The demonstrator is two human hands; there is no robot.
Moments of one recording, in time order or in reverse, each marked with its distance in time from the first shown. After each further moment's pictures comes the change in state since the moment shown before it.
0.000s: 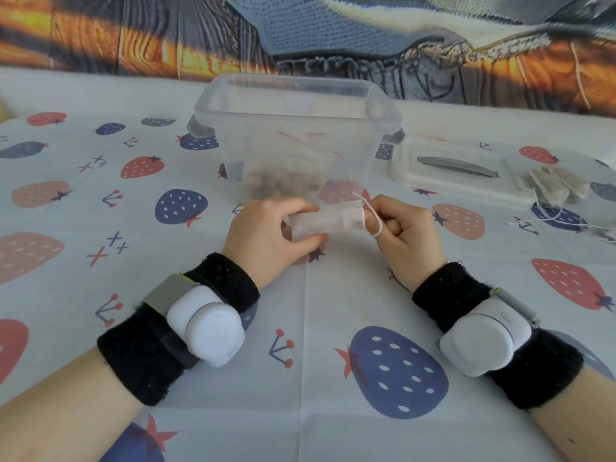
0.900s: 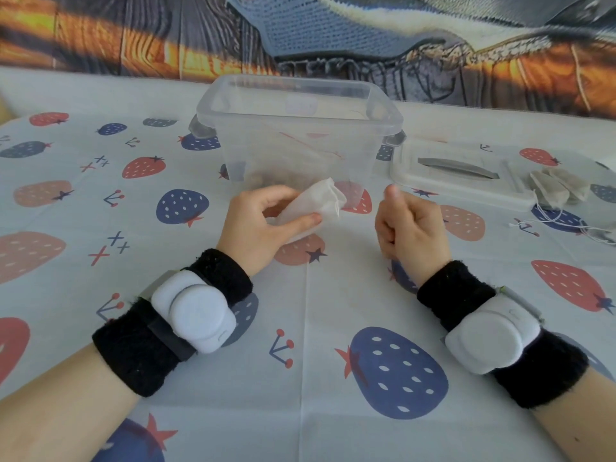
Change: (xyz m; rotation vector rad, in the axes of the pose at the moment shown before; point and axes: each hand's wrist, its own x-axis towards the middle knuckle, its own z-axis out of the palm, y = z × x) left_hand 0.004 0.001 -0.007 -0.342 0.040 -0.137; right_hand 0.002 -0.010 -0.002 0.346 0.079 0.310
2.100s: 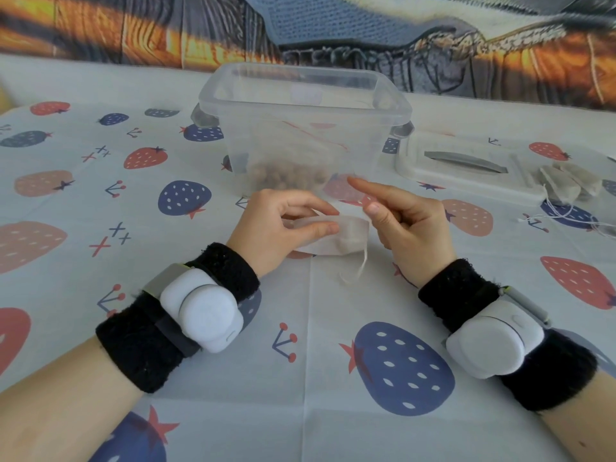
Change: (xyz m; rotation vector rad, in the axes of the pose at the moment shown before) left_hand -0.006 0.009 0.004 -0.053 -0.164 -0.005; right_hand -0.007 -0.004 0.006 -0.085 -0.113 -0.280
